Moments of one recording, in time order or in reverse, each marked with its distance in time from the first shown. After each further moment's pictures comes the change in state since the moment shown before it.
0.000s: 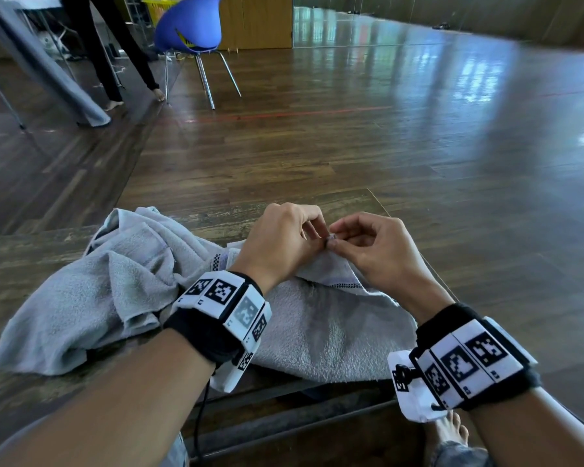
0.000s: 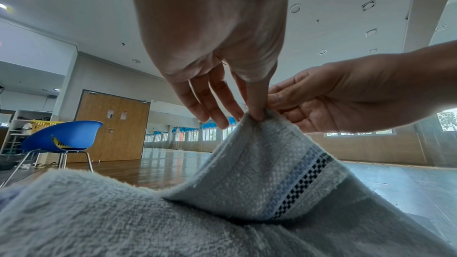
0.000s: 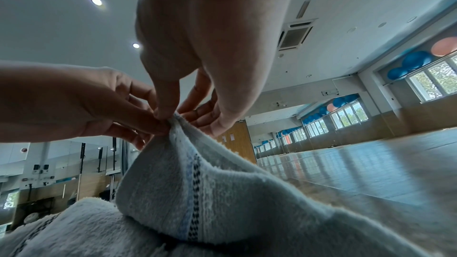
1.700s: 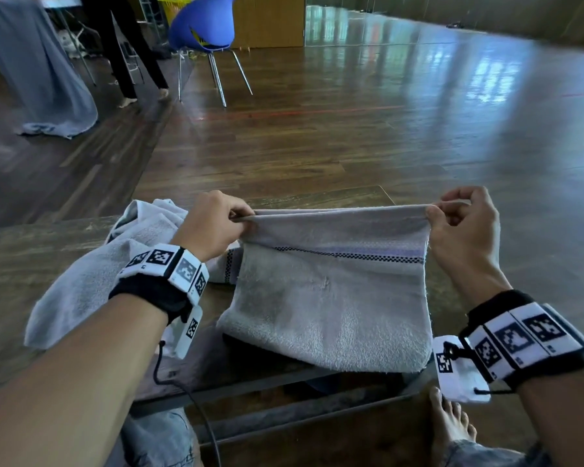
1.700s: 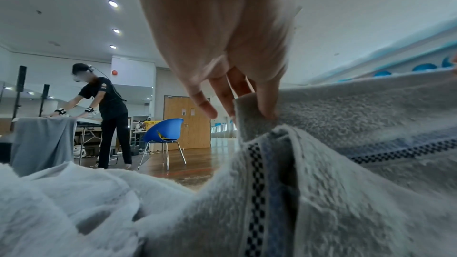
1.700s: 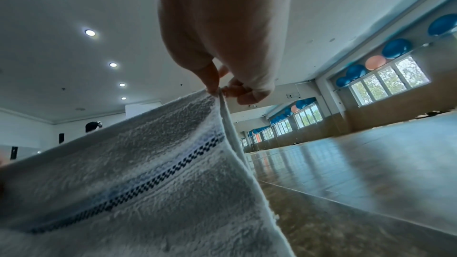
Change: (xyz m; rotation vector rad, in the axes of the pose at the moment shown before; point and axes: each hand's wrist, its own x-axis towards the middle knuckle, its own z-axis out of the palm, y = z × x) left_hand -0.013 -0.095 -0.066 0.184 0.063 -0.132; right_hand 0.009 0.031 -0.063 -0.203 0.557 0.001
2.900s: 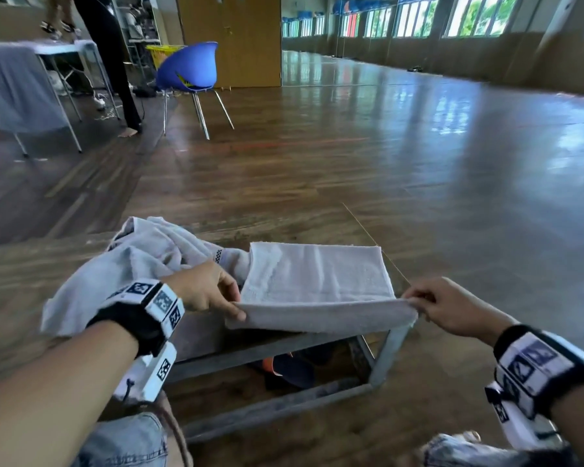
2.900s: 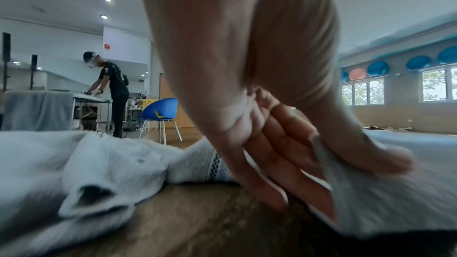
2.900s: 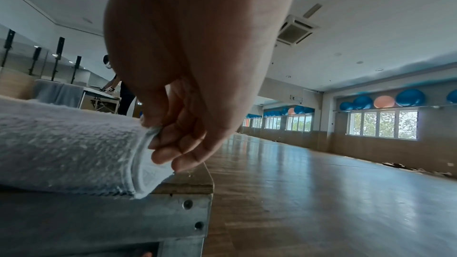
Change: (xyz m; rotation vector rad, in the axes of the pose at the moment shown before) left_hand -0.095 0.043 -0.014 -0.078 -0.712 -0.210; right_hand -0.062 0.039 -0.127 -0.387 -0.837 -0.057
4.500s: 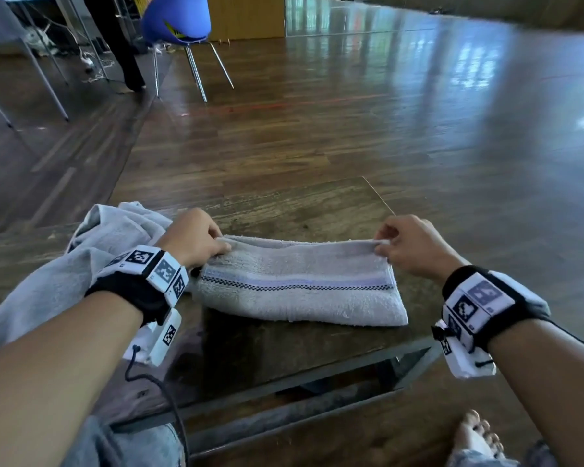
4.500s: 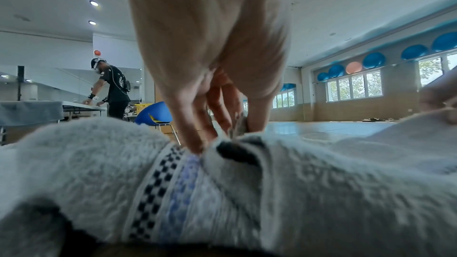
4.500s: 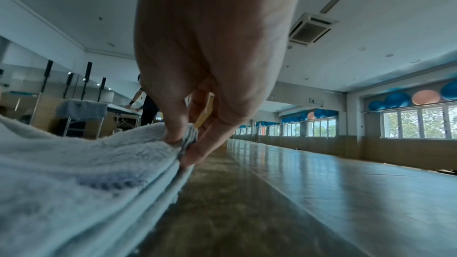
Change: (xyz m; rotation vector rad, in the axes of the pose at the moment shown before) left_hand 0.121 -0.036 -0.045 0.213 0.466 -0.080; right_hand 0.156 -0.030 0.031 -0.110 0.141 0.067
